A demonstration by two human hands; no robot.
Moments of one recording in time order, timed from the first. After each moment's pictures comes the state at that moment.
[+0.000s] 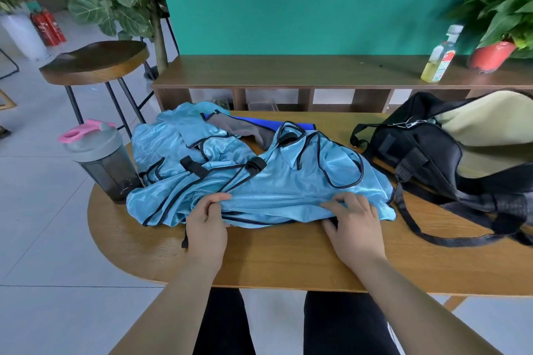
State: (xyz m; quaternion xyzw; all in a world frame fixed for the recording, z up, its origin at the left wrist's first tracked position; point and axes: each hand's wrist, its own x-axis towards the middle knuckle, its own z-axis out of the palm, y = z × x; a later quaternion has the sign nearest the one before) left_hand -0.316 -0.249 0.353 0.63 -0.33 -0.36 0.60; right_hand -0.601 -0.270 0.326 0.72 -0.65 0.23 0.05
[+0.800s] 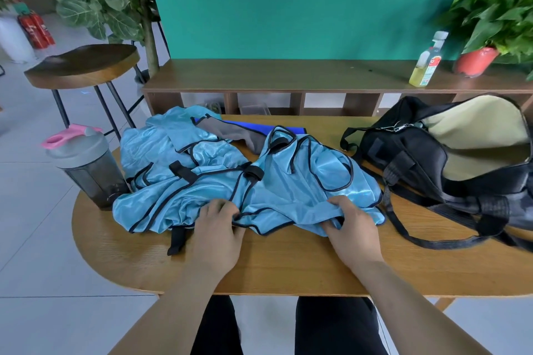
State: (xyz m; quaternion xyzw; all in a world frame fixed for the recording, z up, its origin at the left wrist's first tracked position) left_hand -0.324 -0.263 0.326 0.66 -0.69 -0.05 0.28; right_hand -0.610 -0.261 0.346 0.63 -0.69 0.32 -0.15
